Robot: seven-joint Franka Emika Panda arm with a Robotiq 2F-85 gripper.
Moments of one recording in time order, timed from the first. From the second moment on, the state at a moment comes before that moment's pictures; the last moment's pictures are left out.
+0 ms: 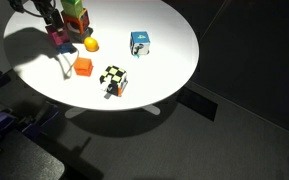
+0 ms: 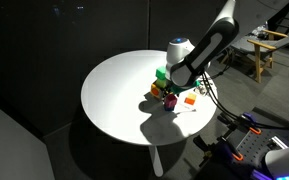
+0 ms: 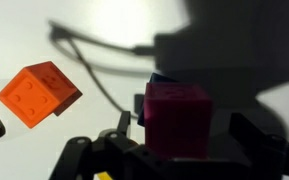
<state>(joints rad) 0.17 0.51 -0.04 -2.23 -0.03 2.68 0.44</state>
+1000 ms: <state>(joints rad) 0.17 0.36 -0.02 -2.35 -0.03 2.68 0.39</state>
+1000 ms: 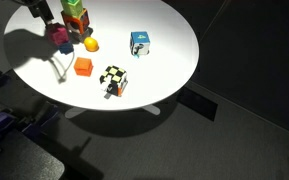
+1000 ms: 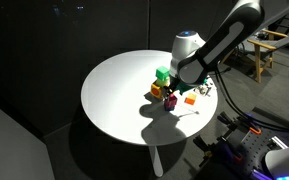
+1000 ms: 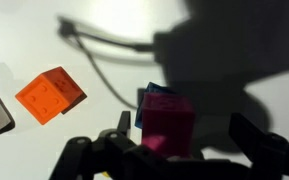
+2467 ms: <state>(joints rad) 0.13 -0.03 0.01 -2.44 -0.03 2.25 0.39</state>
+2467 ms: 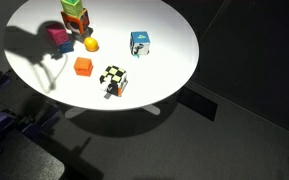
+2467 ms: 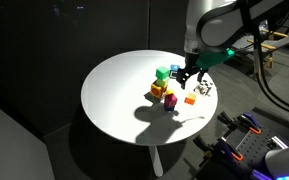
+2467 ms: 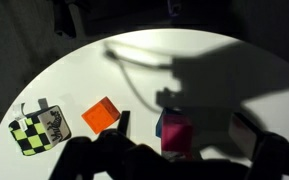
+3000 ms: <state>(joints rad) 0.12 -0.16 0.05 -2.52 -0.03 2.21 0.39</state>
